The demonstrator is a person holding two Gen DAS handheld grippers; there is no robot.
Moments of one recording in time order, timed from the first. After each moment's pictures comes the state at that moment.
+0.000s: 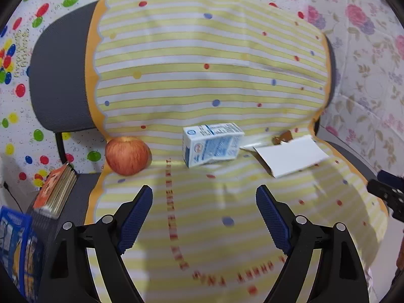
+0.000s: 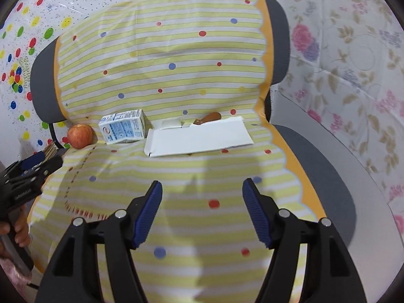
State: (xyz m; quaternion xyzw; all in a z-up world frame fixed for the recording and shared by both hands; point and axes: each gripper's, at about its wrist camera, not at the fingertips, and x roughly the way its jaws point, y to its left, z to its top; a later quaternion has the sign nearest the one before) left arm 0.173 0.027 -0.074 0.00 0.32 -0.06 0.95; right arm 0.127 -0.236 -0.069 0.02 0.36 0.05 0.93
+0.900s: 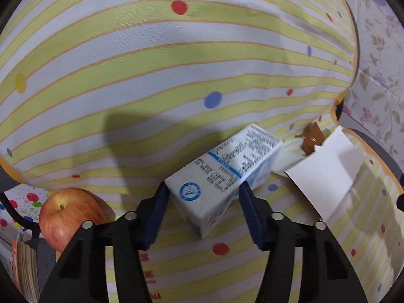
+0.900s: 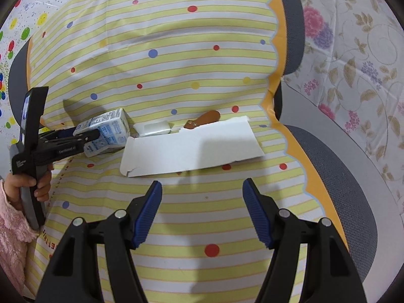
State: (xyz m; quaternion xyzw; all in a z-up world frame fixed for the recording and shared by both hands) left arm 0.318 0.003 -0.117 0.06 0.38 -0.12 0.91; right arm 0.189 -0.247 -0.096 0.04 0.39 0.04 0.92
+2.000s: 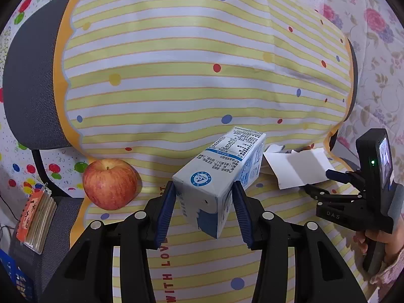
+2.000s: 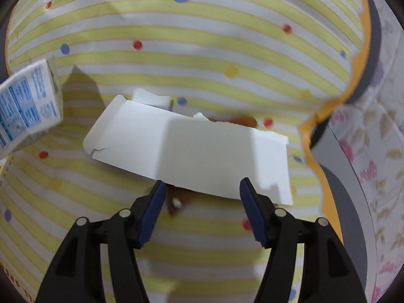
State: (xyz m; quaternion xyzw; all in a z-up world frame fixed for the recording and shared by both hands) left arm 0.247 0.028 -0.079 -0.02 0.33 -0.05 0.94; right arm 0.296 -0.187 -0.137 -0.11 0.43 0.07 0.90
